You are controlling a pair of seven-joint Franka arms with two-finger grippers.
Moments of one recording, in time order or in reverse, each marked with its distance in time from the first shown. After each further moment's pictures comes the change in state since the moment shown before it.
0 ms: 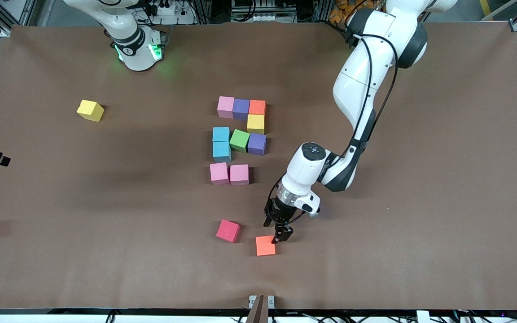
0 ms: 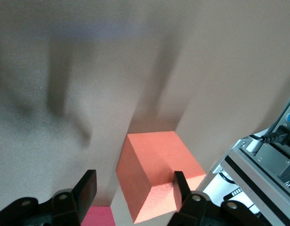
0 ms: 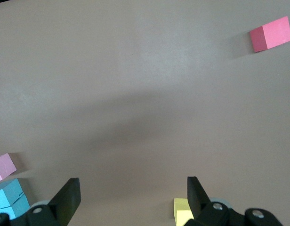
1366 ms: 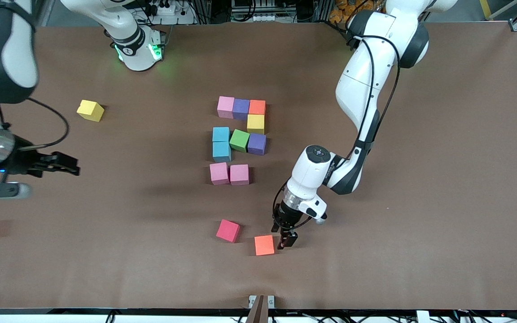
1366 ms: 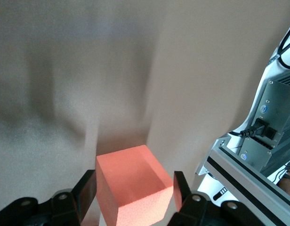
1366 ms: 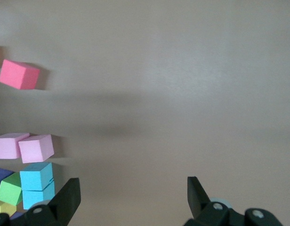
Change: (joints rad) left arm 0.005 0.005 0.045 0.015 0.000 -0.001 0.127; right arm 0.264 0.033 0.027 0.000 0.013 0.077 0.004
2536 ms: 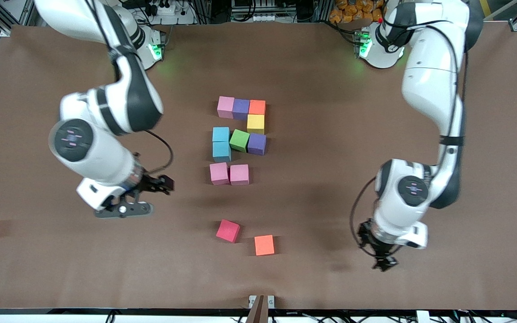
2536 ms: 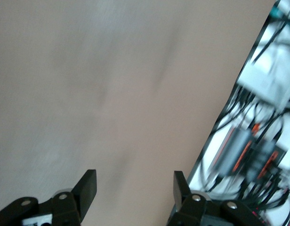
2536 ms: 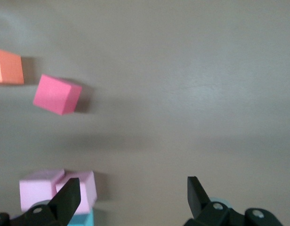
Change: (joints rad) left arm 0.345 -0.208 0.014 0.014 0.001 -0.569 0.132; right arm 0.247 0.235 0.004 -0.008 0.041 0.298 0.324
